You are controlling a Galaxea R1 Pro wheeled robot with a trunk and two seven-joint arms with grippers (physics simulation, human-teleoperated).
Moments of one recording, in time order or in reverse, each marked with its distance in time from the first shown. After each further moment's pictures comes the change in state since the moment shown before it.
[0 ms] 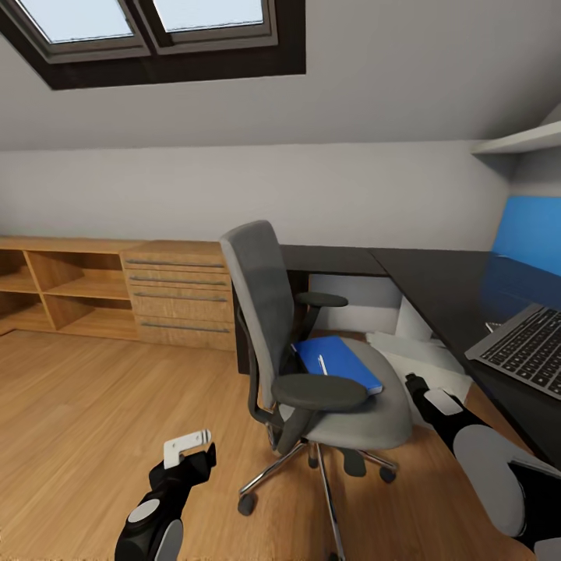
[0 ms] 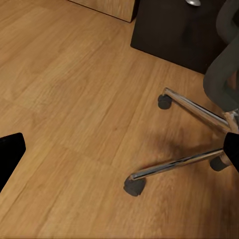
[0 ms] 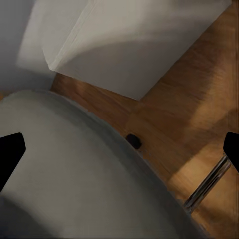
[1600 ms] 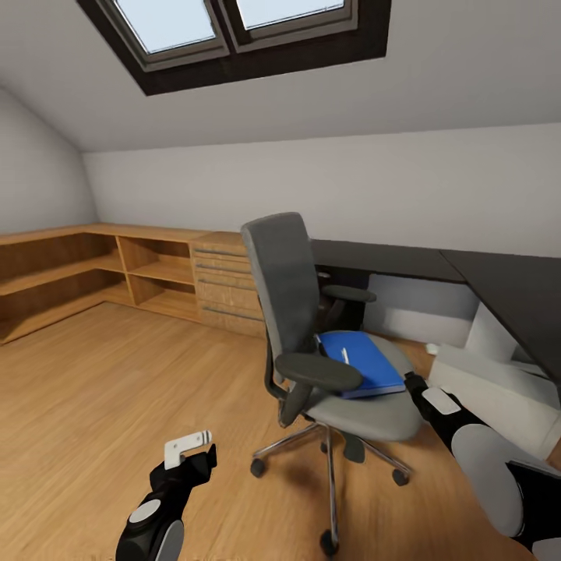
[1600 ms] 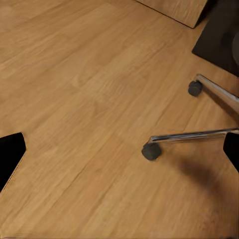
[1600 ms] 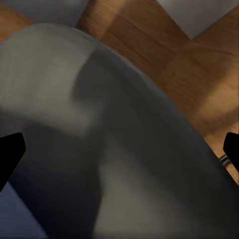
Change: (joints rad) left arm 0.000 -0.001 -0.003 0.005 -0.001 0.001 0.002; right arm 0.000 0.007 0.007 -0.012 0.016 -0.008 -0.004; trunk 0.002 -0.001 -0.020
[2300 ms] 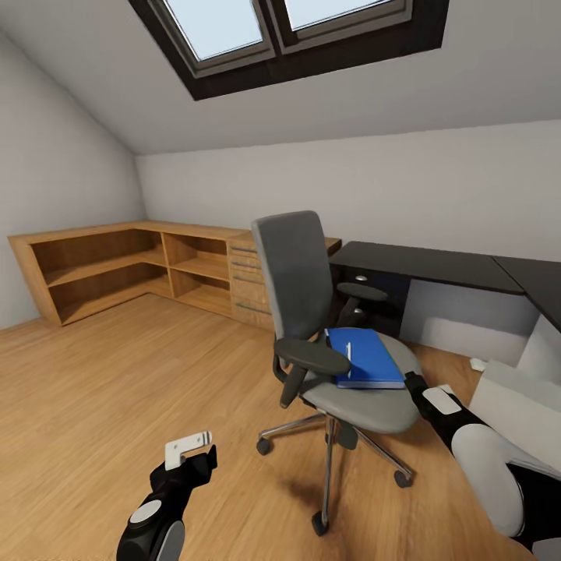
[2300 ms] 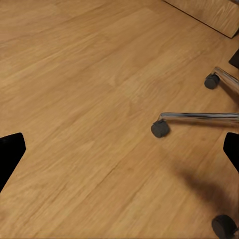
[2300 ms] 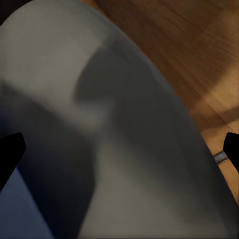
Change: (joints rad) left arm 0.000 0.000 -0.002 0.007 -0.002 0.000 0.002; right arm 0.000 0.000 -0.004 -0.001 -0.013 -0.001 0.004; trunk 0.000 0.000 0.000
